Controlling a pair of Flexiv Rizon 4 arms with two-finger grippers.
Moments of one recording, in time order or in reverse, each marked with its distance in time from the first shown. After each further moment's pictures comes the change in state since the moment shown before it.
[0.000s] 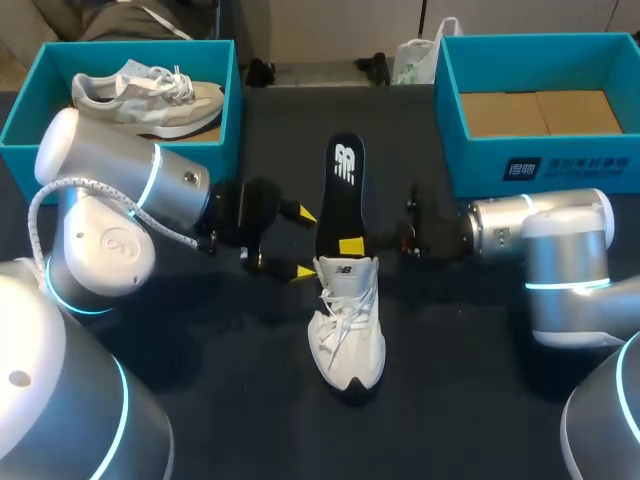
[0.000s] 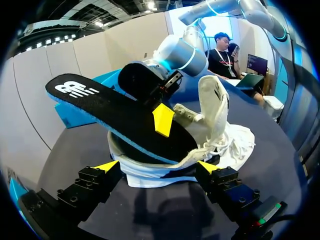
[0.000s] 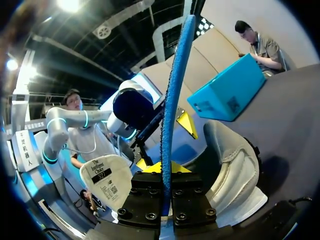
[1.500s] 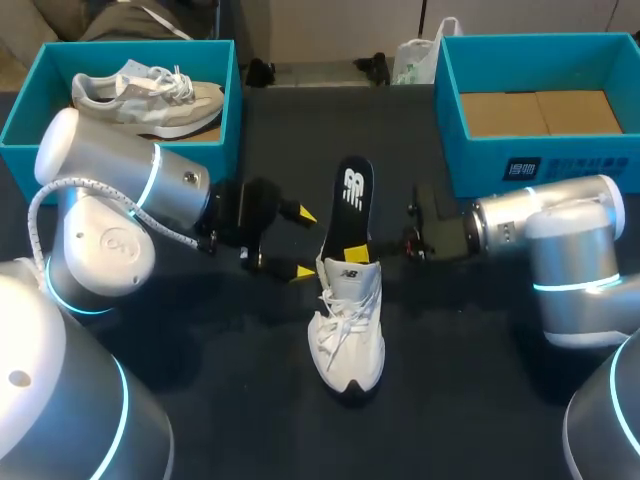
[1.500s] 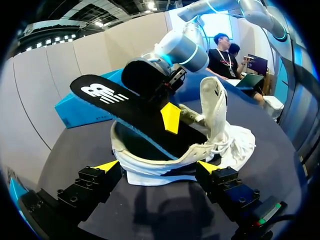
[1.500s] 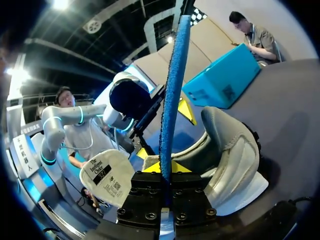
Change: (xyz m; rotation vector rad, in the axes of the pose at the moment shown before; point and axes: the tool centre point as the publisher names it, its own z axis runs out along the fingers) left arm 0.000 0.000 0.000 0.000 0.000 0.000; right arm 0.006 -0.016 -0.008 0.101 -0.052 0.062
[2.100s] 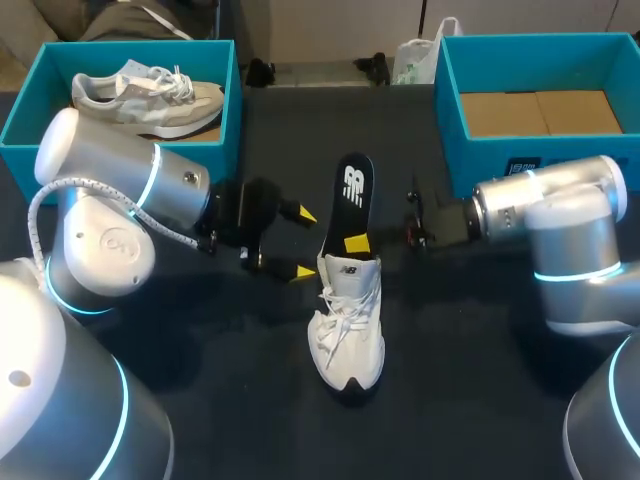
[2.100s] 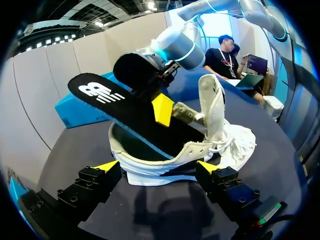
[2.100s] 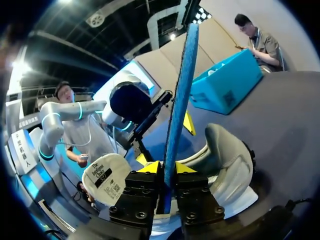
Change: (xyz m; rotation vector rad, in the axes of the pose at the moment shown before) left arm 0.000 0.000 0.000 0.000 0.000 0.000; right arm -0.004 0.020 -0.005 0.031 -0.020 -0.067
